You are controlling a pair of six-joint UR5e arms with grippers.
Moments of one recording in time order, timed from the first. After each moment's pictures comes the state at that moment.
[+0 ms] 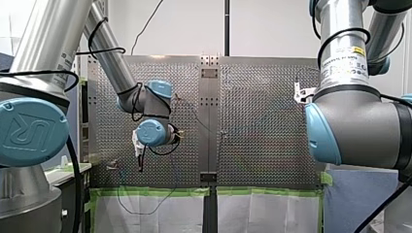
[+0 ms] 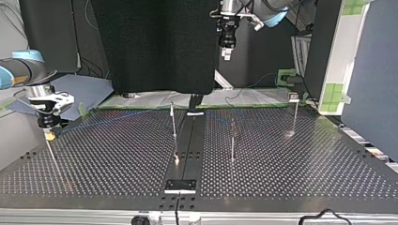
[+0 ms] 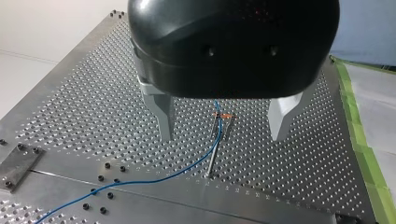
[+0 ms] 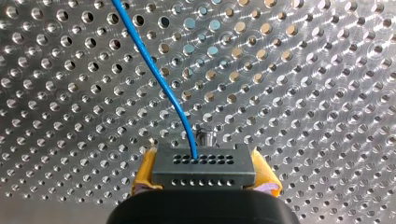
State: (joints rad) left arm -0.68 -1.83 -2.32 -2.25 -2.15 -1.80; right arm 1.49 -1.09 1.47 -0.37 1.11 1.51
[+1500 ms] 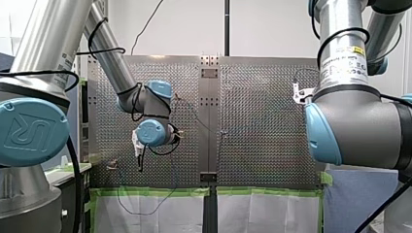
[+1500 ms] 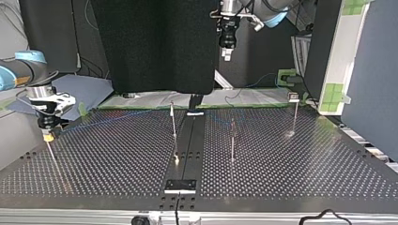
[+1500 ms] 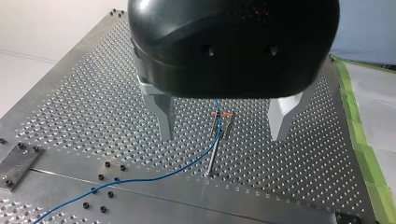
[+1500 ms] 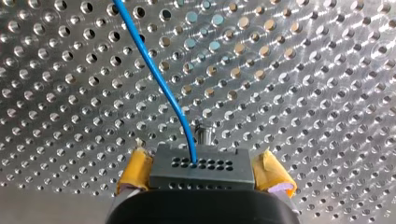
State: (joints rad) left arm -0.68 -1.84 -2.32 -2.25 -2.15 -1.80; right arm 1.50 -1.08 1.47 -0.37 1.16 1.48
